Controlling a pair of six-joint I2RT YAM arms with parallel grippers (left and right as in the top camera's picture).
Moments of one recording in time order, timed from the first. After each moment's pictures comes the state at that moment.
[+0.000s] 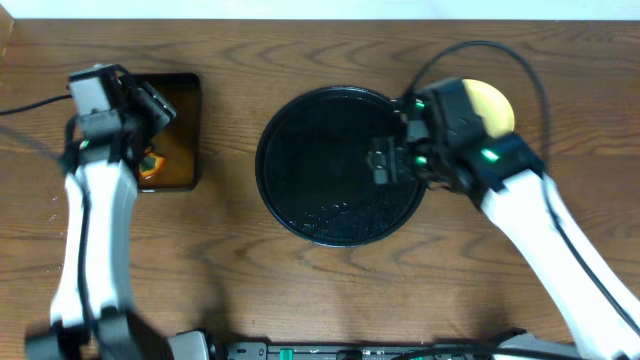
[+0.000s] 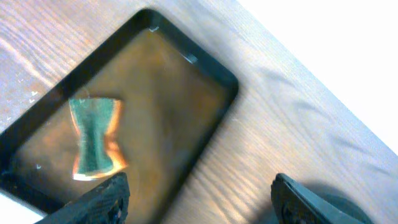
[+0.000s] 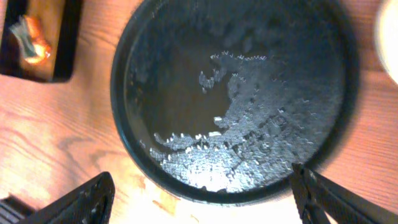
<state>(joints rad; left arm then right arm) 0.25 1.46 1.19 -0.51 0.06 -0.51 0.44 1.43 1.32 -0.88 -0.21 0.35</state>
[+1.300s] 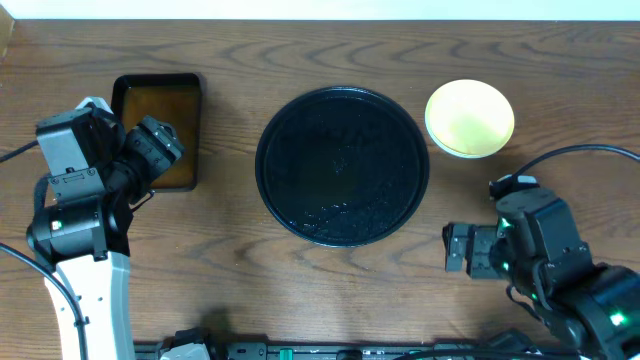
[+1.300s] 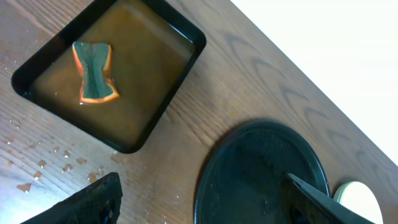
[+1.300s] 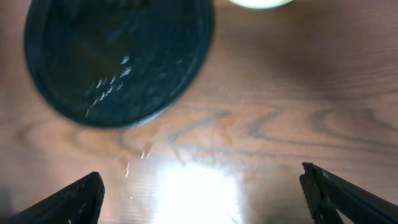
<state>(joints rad) 0.25 1.11 1.19 -0.85 0.18 -0.51 0.45 0.86 1.12 -1.26 0.12 0.49</state>
